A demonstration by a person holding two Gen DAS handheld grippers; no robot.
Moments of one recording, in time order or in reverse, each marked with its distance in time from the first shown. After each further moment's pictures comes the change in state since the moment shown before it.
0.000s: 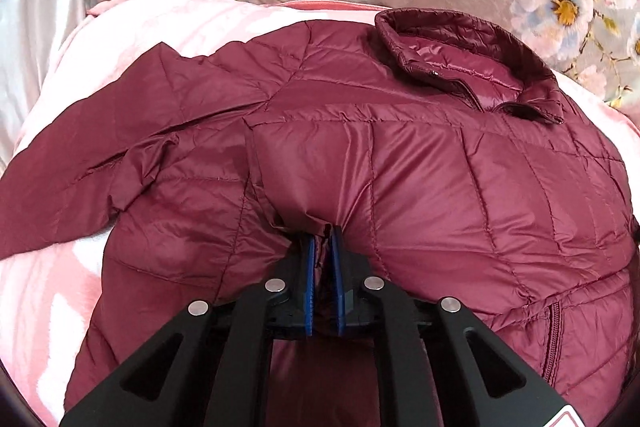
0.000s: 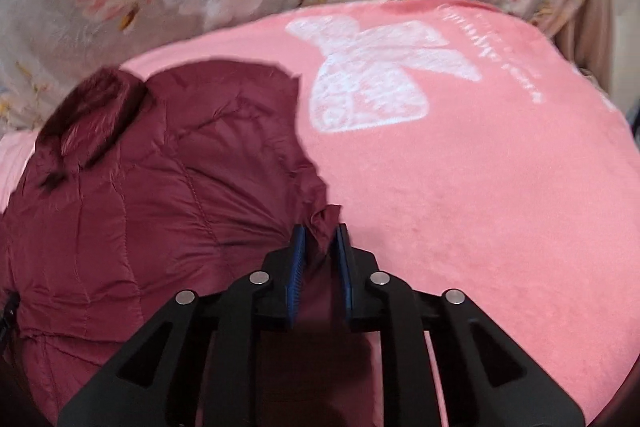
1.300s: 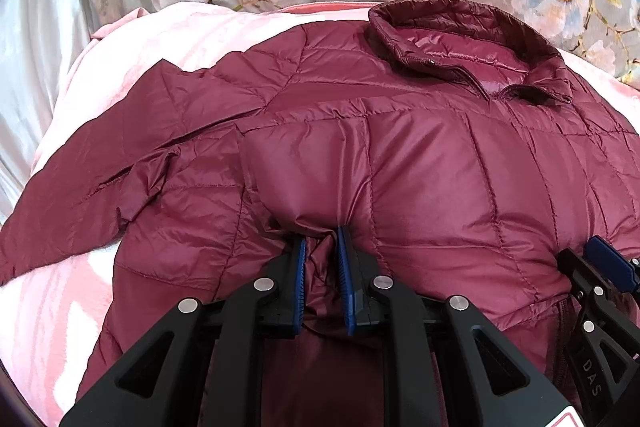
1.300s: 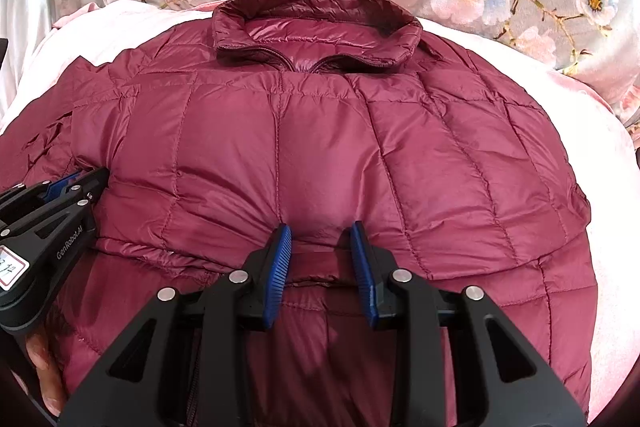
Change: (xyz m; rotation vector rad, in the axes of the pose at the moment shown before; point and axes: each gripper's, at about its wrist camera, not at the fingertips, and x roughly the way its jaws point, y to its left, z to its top) left arm 0.002 -0.018 -0.003 0.077 -0.011 0.101; right arm -0.012 0.180 -0.090 -0.436 0.062 0.204
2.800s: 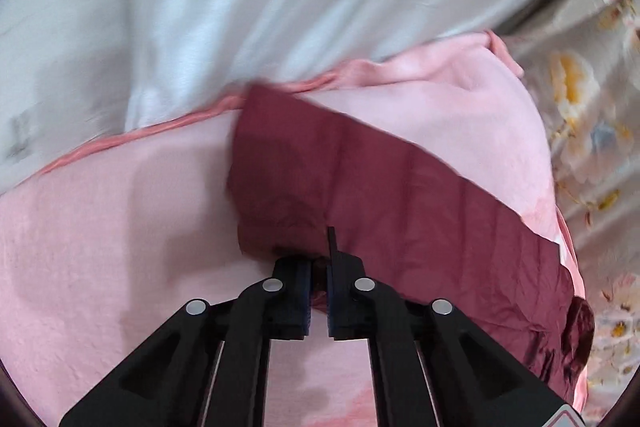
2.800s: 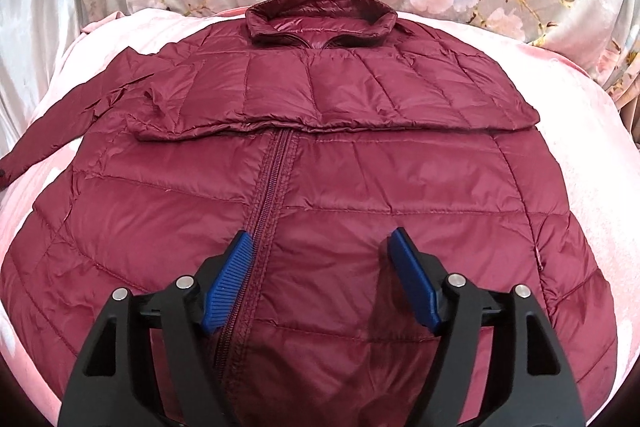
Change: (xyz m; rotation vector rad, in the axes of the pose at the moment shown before) left arm -0.045 0.441 -0.070 -0.896 -0.006 0.051; right arm -0.083 0.017 -0.086 0.073 -0.036 0.023
